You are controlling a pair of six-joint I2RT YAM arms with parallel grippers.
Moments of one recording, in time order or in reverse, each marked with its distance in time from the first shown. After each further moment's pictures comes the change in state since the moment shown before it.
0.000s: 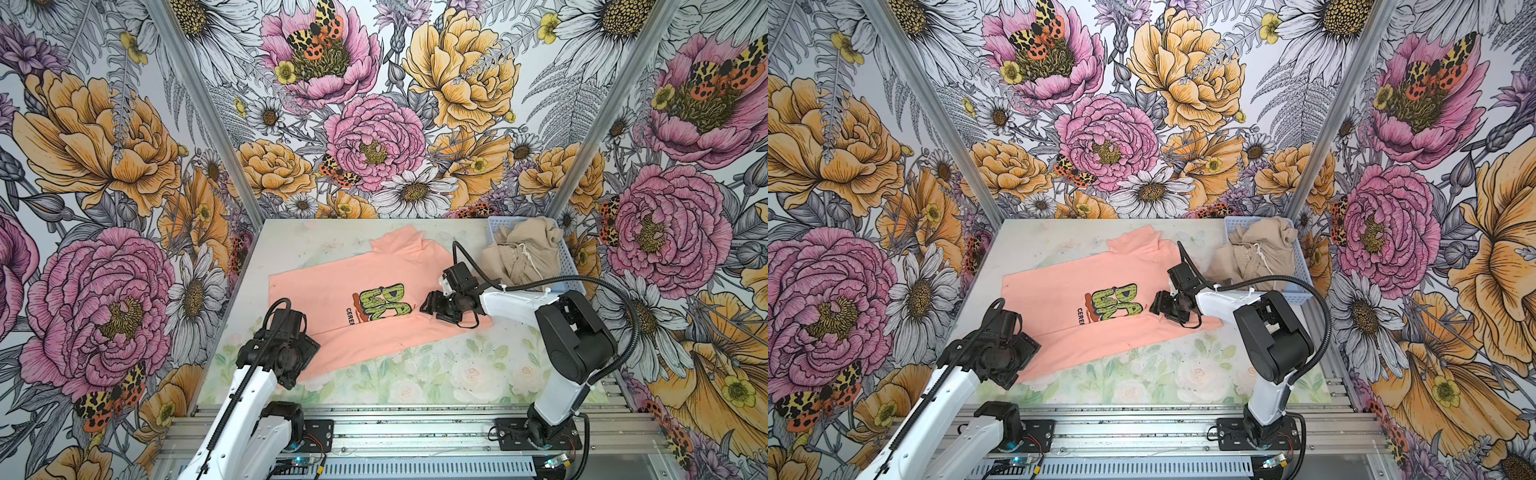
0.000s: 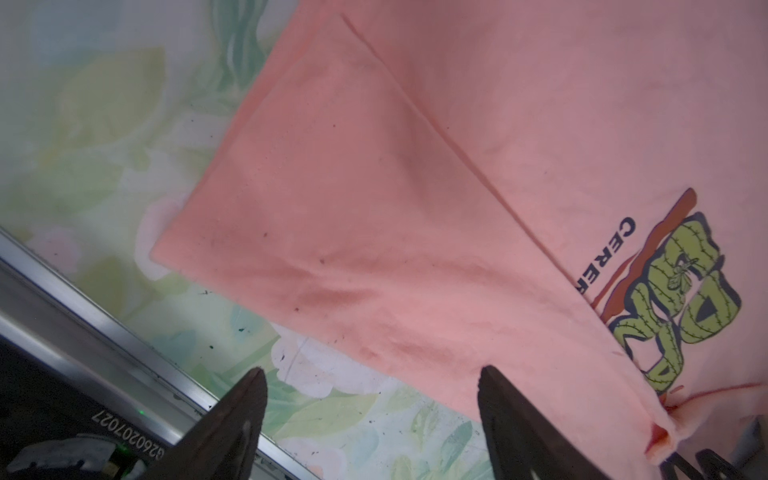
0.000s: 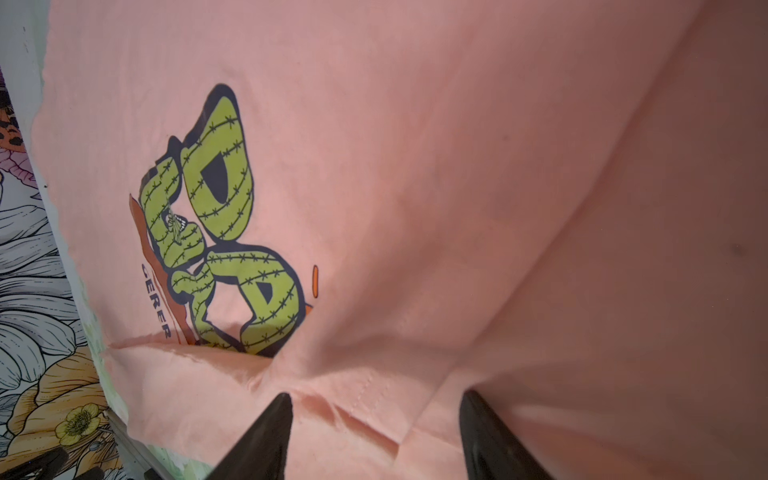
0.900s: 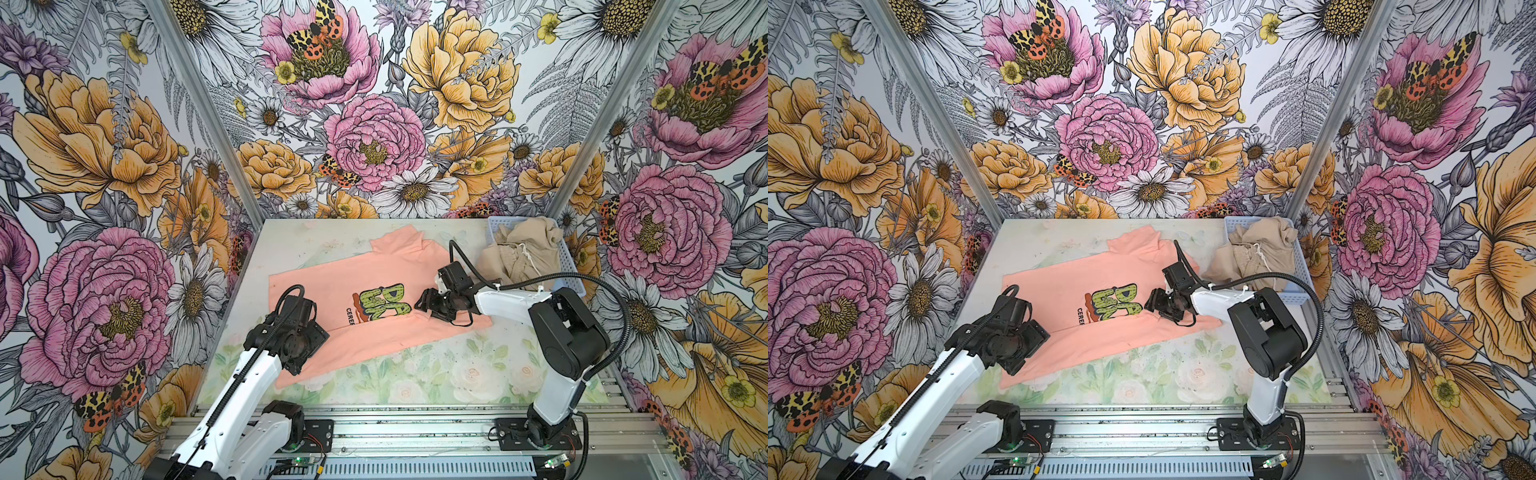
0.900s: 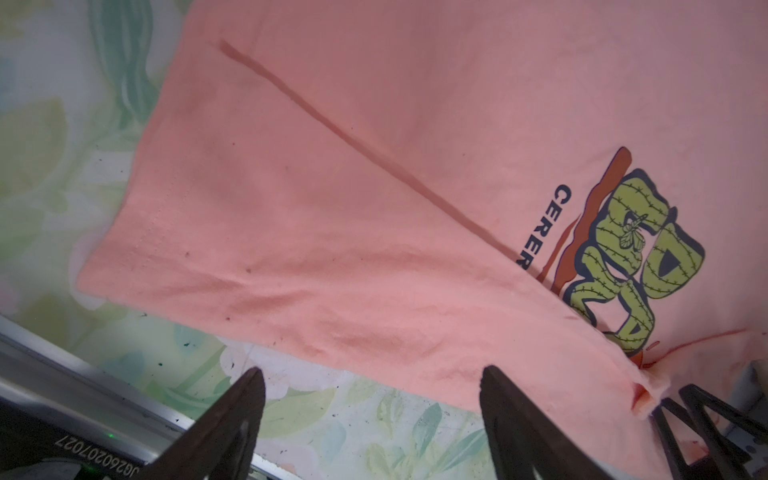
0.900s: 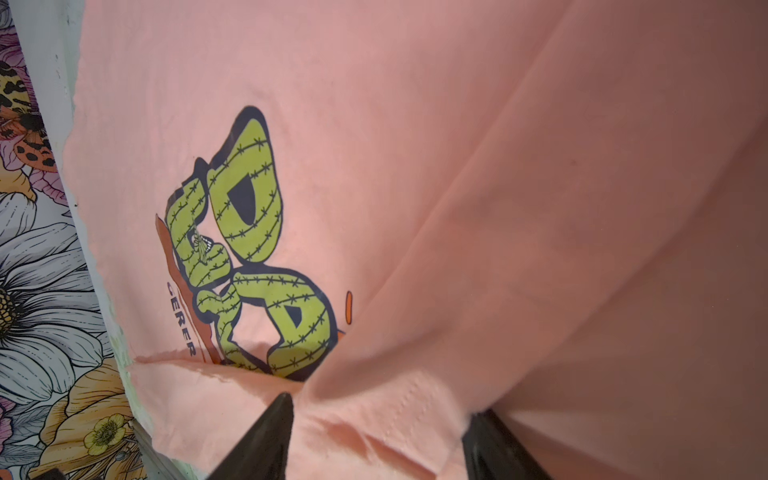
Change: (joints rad) left arm -0.097 0.113 0.084 0.053 -0.011 0.034; right arm 0.026 0.041 0.036 0.050 0.000 0.071
